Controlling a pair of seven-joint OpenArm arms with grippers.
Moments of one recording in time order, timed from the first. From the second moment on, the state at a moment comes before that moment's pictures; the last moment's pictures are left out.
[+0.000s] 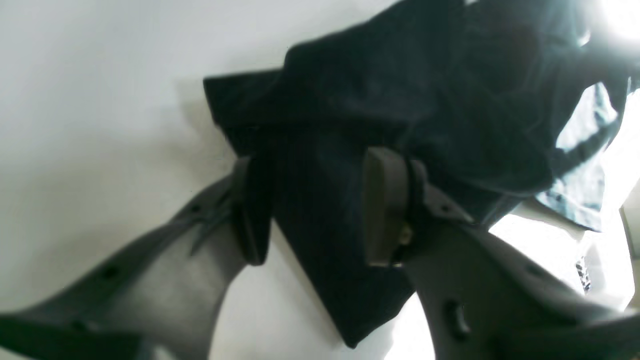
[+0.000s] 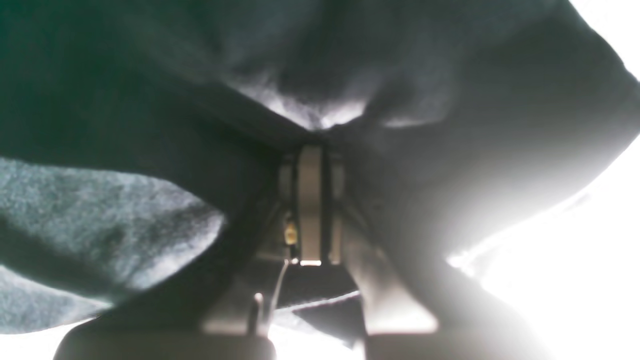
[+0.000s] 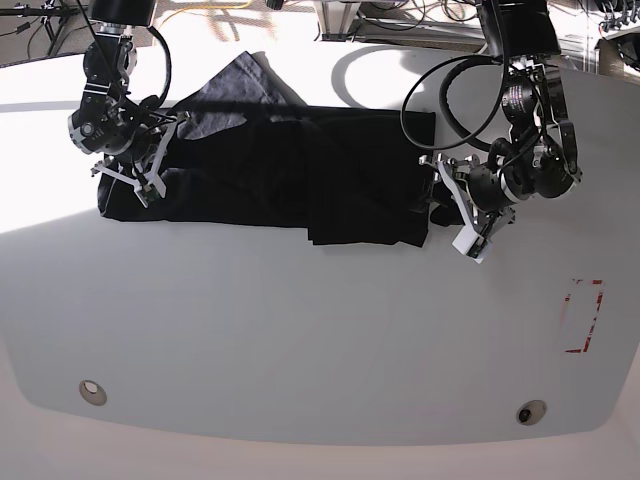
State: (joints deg) left arm -1.2 -8.5 -11.1 100.1 -38.0 -36.7 72.0; right arm -9.9 14.5 17.7 95.7 8.2 41.1 -58.5
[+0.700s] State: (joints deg) left arm 5.1 -12.4 -9.7 108.0 -32.5 -37.0 67.4; right arm -6.6 8.7 17.6 113.2 9.4 41.1 -73.3
